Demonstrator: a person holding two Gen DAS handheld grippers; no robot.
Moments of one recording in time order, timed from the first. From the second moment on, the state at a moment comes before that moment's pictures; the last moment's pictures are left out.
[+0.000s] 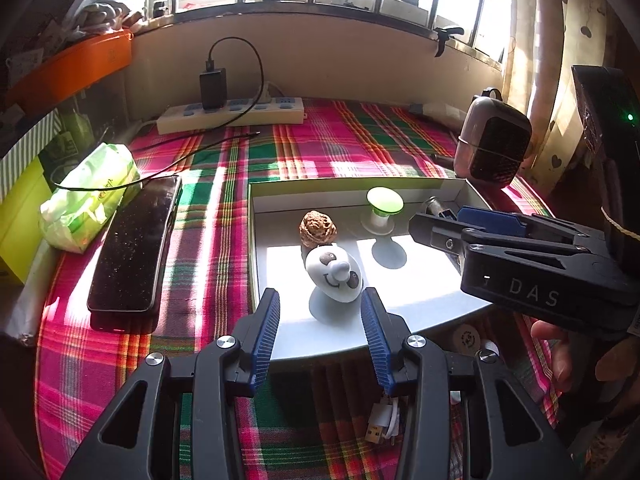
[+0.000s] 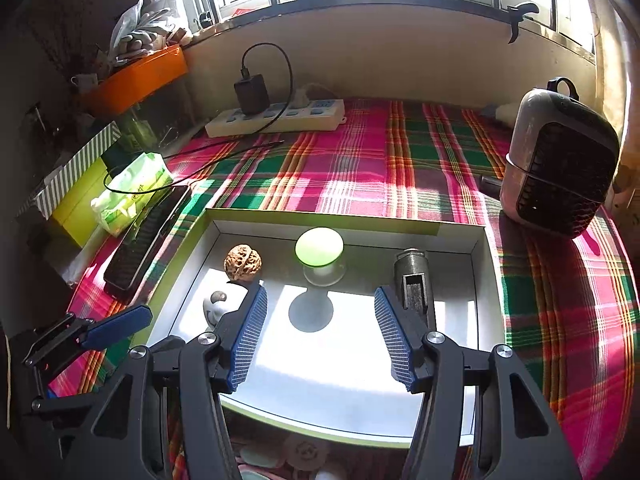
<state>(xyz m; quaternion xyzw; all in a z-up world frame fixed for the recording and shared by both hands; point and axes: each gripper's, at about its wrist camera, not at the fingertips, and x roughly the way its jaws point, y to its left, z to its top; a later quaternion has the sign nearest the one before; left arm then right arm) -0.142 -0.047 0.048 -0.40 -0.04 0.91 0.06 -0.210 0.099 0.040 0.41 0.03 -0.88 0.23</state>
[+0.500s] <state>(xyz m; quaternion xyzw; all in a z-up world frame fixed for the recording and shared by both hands) -0.098 -0.051 0.047 -0.39 -0.05 0.92 0.07 -0.161 0.134 0.038 0.39 0.04 -0.89 0.22</state>
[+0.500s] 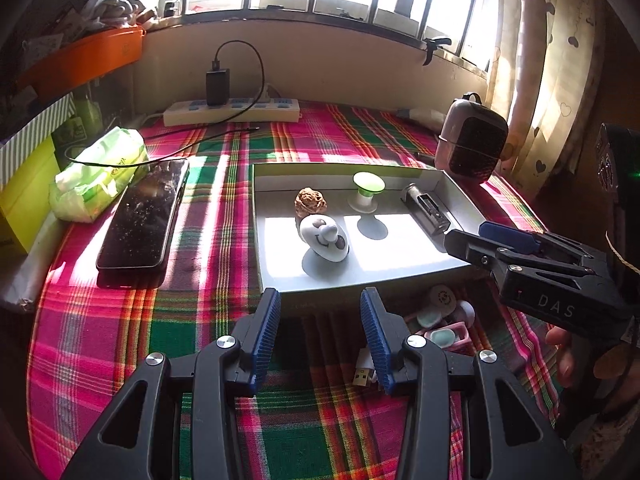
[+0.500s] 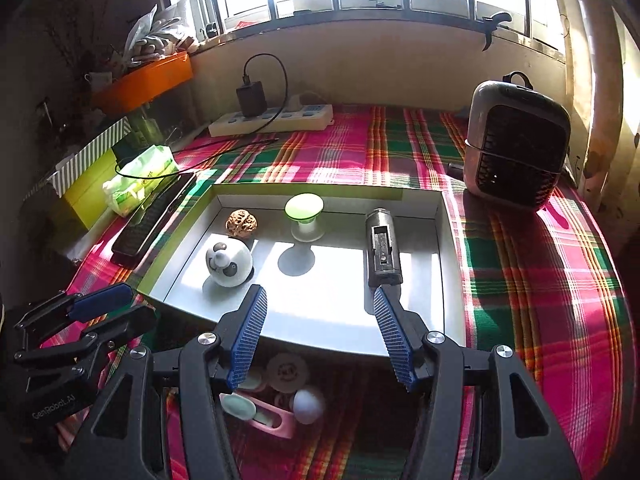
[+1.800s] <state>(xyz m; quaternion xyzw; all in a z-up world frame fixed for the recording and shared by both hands) -0.082 0.015 0.025 -0.42 0.01 0.90 0.14 -0.116 0.184 0.013 0.40 0.03 -0.89 0.20</state>
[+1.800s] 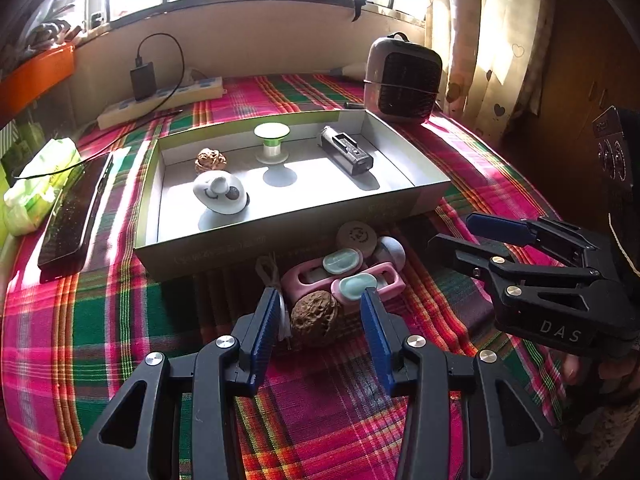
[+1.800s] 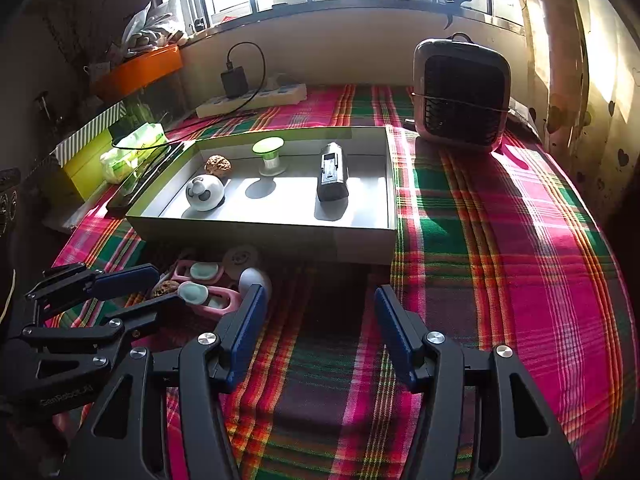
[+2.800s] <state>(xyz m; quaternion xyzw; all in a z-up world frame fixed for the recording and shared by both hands) -0.082 0.020 0.017 -0.42 0.02 0.89 0.16 -0.116 0.184 0.007 0.41 0.02 -0.88 0.23</state>
